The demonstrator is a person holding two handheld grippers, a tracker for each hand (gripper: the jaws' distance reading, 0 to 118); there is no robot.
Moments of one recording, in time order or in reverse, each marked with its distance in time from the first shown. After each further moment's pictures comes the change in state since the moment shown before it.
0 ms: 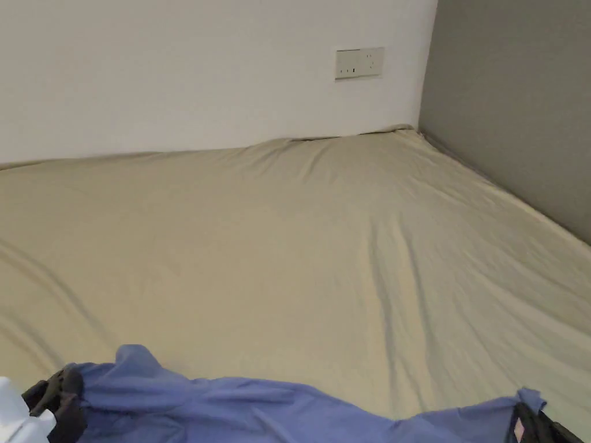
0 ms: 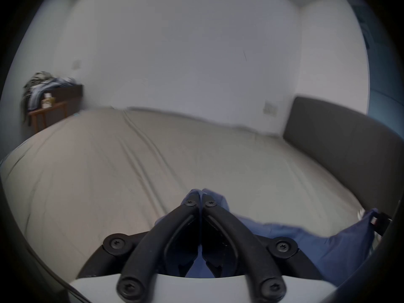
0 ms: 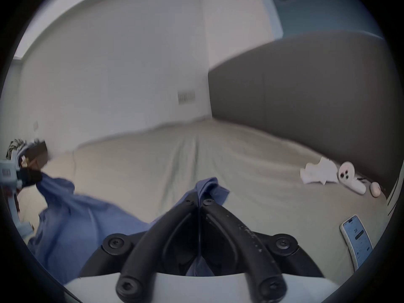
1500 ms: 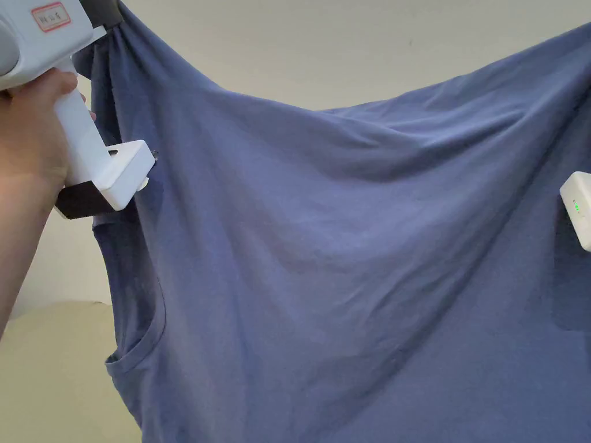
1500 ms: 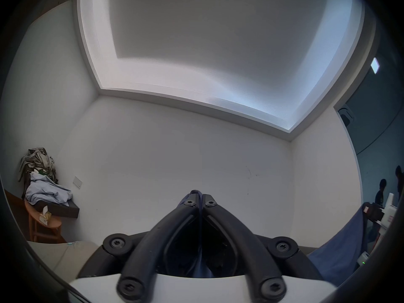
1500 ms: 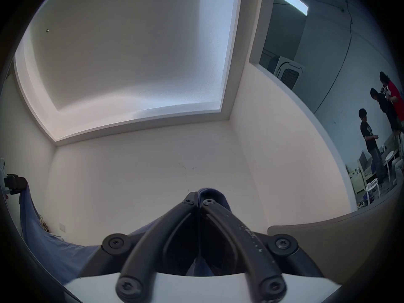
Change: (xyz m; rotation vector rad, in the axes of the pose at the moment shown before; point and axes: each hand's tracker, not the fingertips) left arm -0.013 0.515 0.145 0.852 -0.062 0.047; right arm -0.167 0.530 -0.003 0.804 0.292 -0.101
